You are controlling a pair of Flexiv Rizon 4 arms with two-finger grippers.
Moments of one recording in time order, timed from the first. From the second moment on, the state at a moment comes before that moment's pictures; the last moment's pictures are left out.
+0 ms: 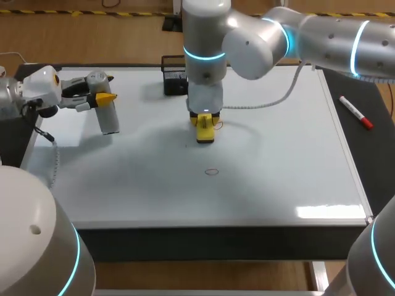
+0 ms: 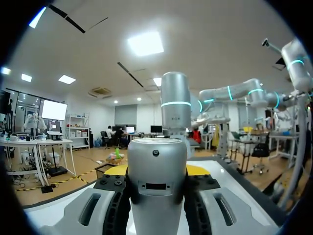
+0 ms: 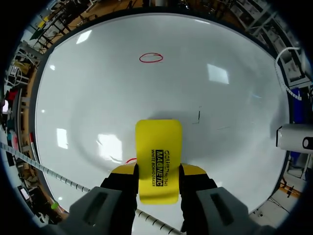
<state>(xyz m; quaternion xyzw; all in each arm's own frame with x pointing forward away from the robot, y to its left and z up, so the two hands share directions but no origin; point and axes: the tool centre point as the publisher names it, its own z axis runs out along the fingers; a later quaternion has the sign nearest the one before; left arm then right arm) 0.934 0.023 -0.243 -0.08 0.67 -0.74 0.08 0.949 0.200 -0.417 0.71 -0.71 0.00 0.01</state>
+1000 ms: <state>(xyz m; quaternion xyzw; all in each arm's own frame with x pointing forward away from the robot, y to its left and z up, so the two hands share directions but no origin) 0.934 0.023 -0.243 -0.08 0.67 -0.74 0.08 0.959 0.143 -0.425 0.67 -0.74 0.01 0.04</state>
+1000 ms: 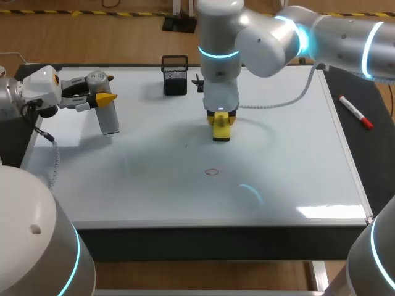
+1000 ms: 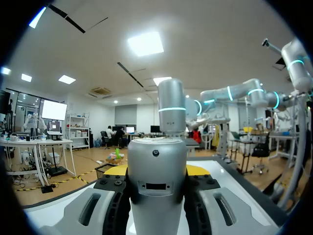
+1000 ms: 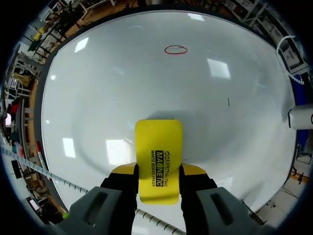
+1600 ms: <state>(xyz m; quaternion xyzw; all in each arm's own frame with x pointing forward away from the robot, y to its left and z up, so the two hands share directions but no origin) 0.934 0.023 -0.243 -0.08 0.67 -0.74 0.08 0.963 0.115 -0.412 0.67 -0.74 0.01 0.03</state>
